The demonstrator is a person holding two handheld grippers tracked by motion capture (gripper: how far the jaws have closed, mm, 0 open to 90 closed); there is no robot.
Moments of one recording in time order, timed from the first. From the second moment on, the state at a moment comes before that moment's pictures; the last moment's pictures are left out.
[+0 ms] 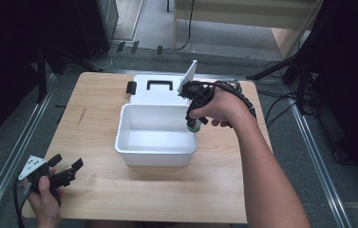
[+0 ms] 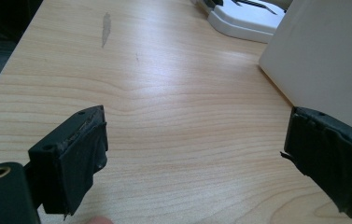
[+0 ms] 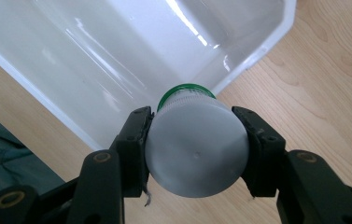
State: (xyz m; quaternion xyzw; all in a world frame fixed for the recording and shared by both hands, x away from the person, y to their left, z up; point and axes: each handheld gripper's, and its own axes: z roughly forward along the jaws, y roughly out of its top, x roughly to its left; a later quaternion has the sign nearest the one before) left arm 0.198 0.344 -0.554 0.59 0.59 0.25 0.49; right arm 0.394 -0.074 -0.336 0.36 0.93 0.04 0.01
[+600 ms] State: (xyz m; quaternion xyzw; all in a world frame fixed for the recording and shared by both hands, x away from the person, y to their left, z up) left arm 0.198 0.345 -0.554 0.59 0.59 0.25 0.49; right arm 0.402 -0.042 -0.361 0.29 0.95 0.05 0.02
